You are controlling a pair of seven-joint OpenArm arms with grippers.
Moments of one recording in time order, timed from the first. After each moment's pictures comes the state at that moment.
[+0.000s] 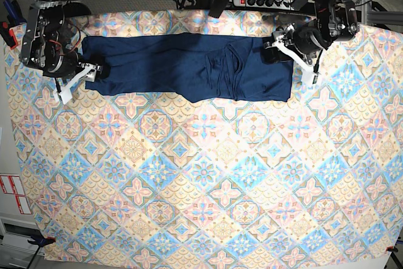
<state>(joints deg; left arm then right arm) 24.4 -8.1 -15.8 105.4 -40.0 -11.6 64.2 -10.1 19.9 18.1 76.9 39.4 18.6 -62.4</state>
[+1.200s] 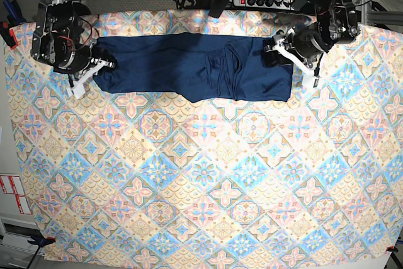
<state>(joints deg) 23.4 -8.1 -15.8 105.4 -40.0 -11.6 64.2 -10.2 16.8 17.3 76.5 44.3 18.6 -63.7</state>
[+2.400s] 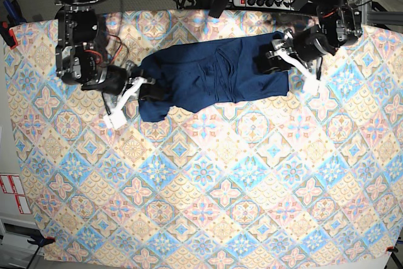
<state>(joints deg) 23.1 -8.6 -19.6 105.4 -52.0 -11.5 64.6 -8.3 10.7 3.9 93.0 51.7 18.7 -63.4</state>
